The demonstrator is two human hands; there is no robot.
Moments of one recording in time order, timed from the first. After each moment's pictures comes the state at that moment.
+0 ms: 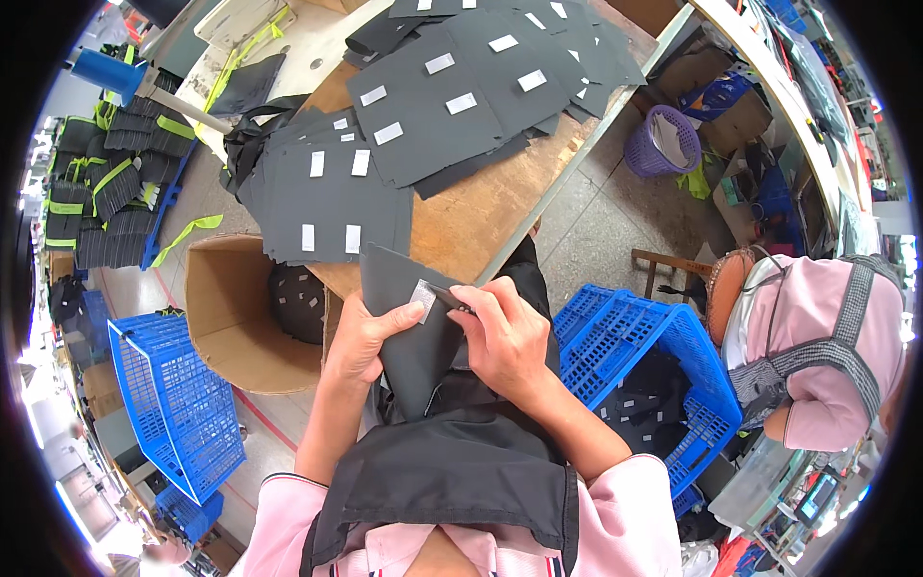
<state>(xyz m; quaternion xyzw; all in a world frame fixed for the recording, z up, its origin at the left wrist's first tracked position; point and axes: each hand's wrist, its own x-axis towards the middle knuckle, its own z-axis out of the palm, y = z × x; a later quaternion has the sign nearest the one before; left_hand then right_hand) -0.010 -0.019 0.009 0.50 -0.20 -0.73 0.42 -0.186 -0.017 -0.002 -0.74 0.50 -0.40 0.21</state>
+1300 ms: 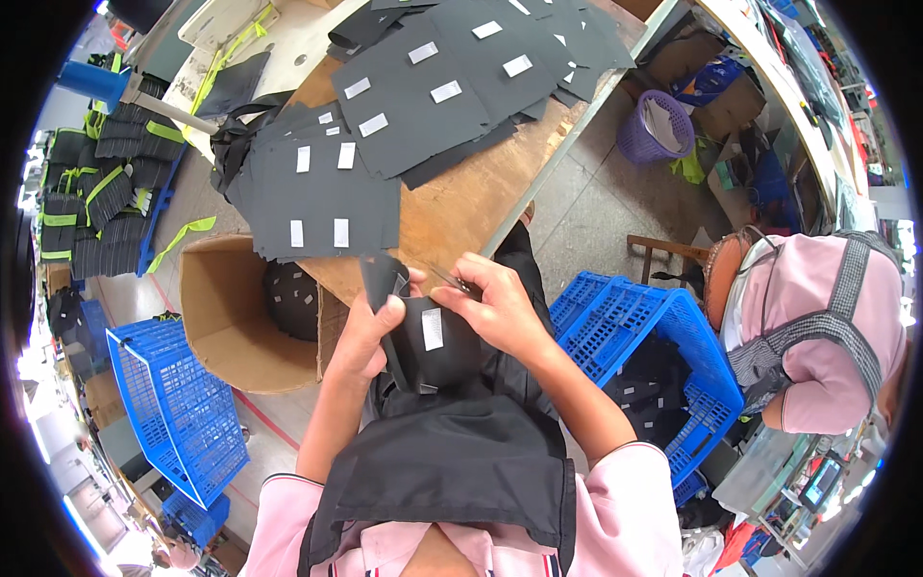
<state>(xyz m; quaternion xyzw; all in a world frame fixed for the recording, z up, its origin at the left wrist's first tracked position) -0.012 -0.009 -0.012 0.46 -0.22 -0.74 0.43 -0.195 -0.040 -0.008 -0.57 0.52 -0.27 0.57</state>
